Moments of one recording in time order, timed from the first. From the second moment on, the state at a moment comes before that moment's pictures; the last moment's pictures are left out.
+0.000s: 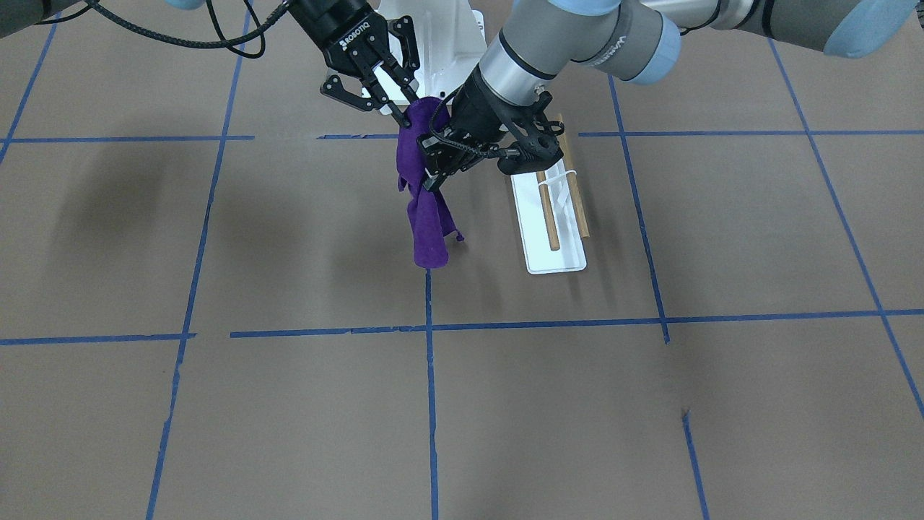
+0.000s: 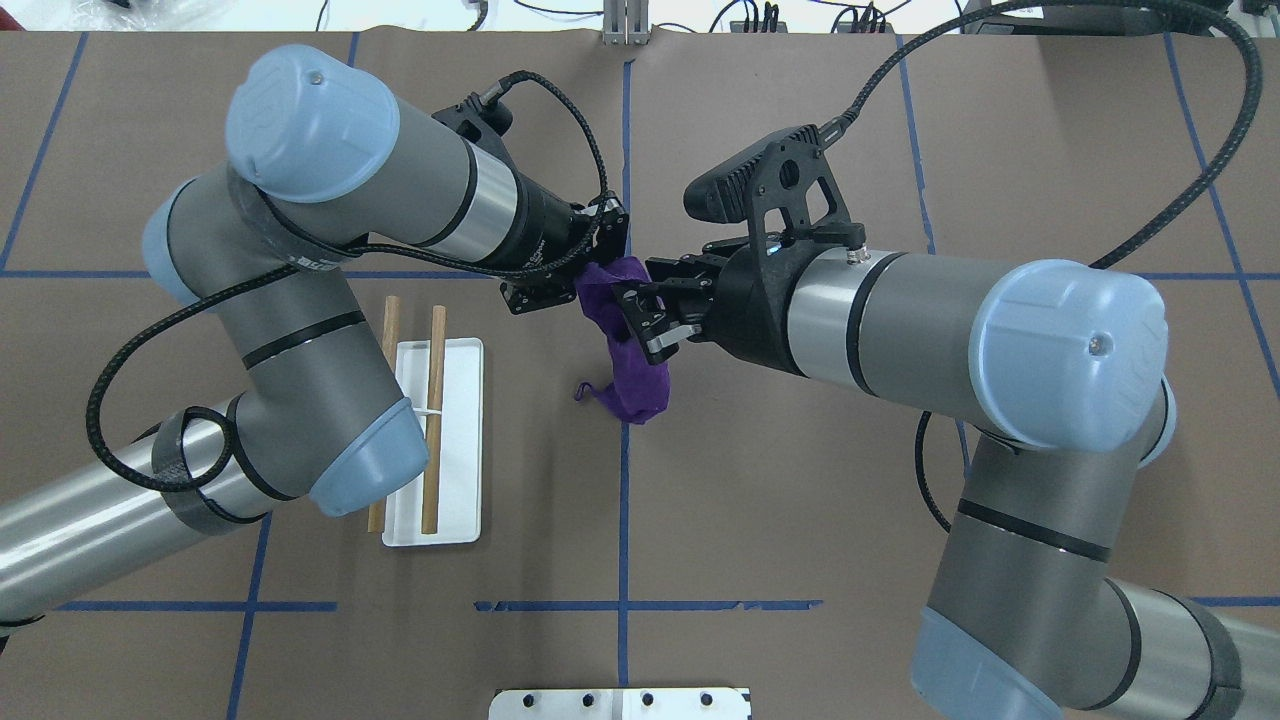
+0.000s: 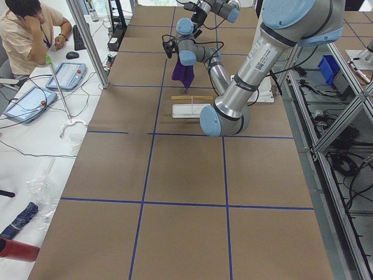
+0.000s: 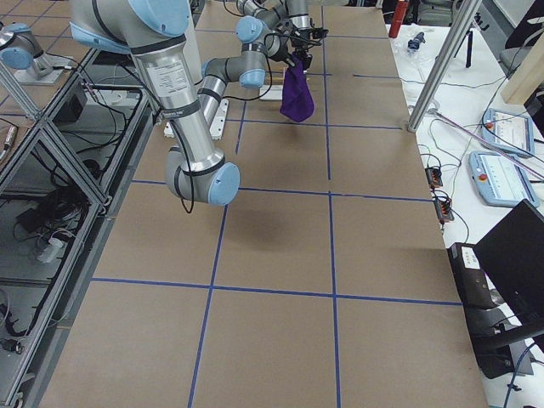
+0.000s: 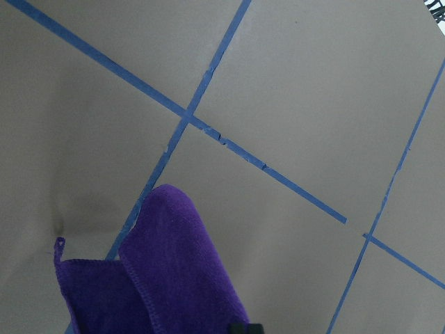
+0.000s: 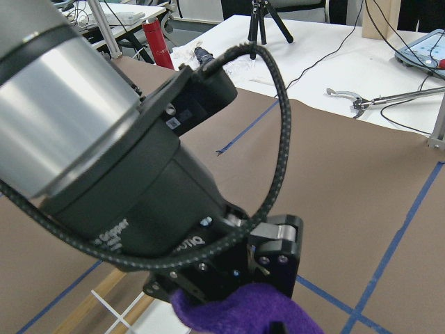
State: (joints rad) left arm -0.66 -2.28 -1.76 -1.96 -2.03 -1.83; right arm 0.48 -1.08 2.11 -1.11 1.57 0.73
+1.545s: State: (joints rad) left arm -0.71 -1.75 -2.09 -2.00 -2.11 -1.06; right arm 1.01 -1.31 1.90 -1.43 2.09 0.32
